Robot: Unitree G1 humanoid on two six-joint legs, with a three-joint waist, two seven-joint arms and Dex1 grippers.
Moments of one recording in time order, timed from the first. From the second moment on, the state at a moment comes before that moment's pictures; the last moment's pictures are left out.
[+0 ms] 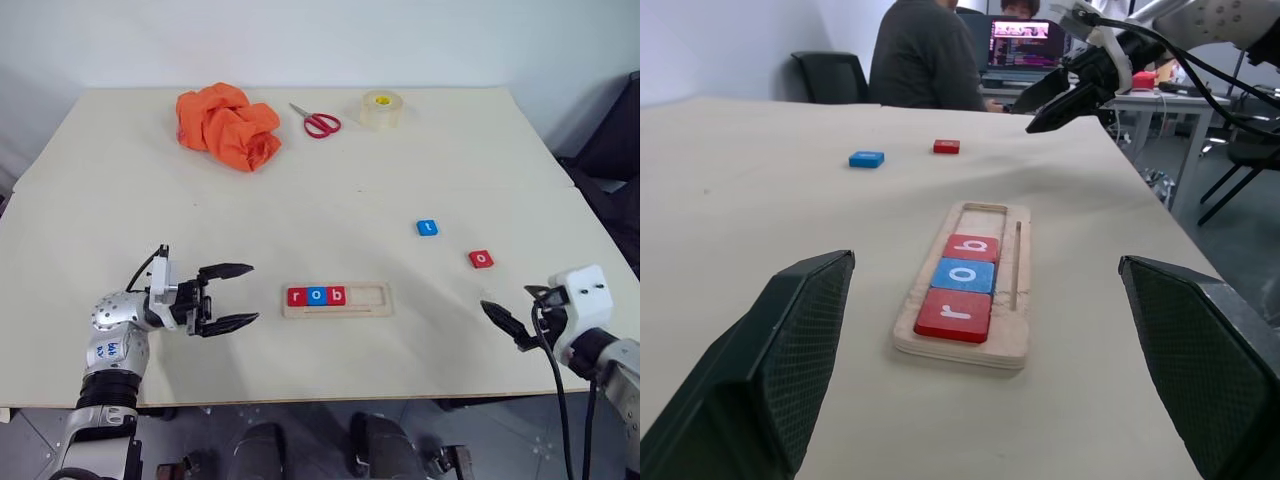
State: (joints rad) left arm -0.39 0.53 0.15 0.48 -0.55 -0.18 -1.50; right arm 0.10 -0.54 -0.54 -0.55 0.31 0.85 0.64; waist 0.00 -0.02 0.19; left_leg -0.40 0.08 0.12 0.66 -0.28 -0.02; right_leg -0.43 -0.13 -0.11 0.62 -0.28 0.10
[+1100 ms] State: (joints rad) left arm -0.42 0.57 0.12 0.50 -0.55 -0.16 -1.50; right arm 0.10 -0.55 -0.55 -0.58 0.47 0.81 0.52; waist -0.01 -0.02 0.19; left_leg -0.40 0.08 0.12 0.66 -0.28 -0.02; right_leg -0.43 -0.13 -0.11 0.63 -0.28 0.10
